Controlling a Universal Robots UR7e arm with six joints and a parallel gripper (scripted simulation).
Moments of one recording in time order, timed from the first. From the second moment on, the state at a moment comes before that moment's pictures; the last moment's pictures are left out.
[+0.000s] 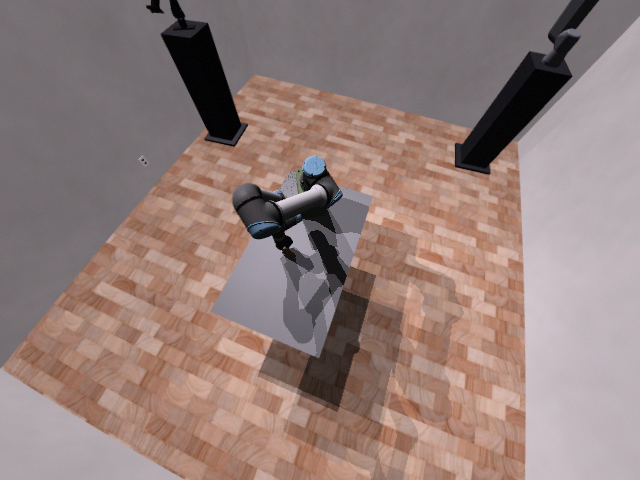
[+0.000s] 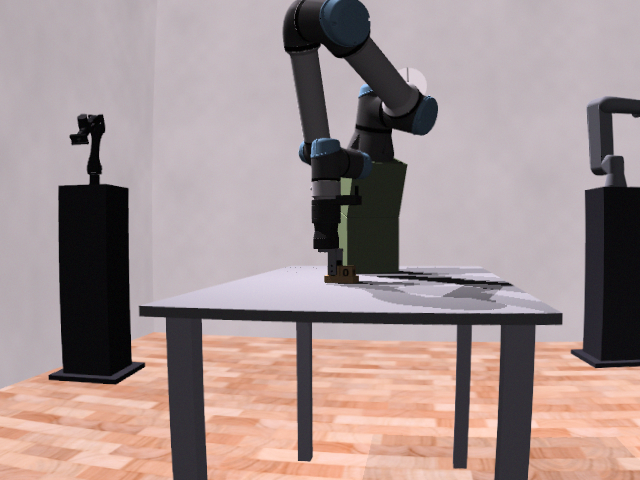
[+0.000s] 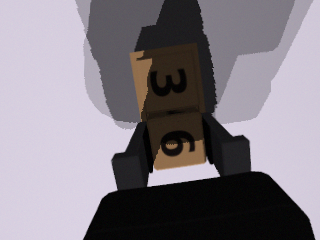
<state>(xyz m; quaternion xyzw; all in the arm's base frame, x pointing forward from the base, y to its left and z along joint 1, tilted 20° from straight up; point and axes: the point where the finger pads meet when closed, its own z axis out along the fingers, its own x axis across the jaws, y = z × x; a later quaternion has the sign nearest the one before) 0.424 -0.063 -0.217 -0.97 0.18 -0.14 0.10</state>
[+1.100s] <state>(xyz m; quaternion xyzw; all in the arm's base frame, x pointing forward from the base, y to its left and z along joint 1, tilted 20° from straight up) 0.424 -0.063 -0.217 -0.97 0.18 -0.14 0.10</state>
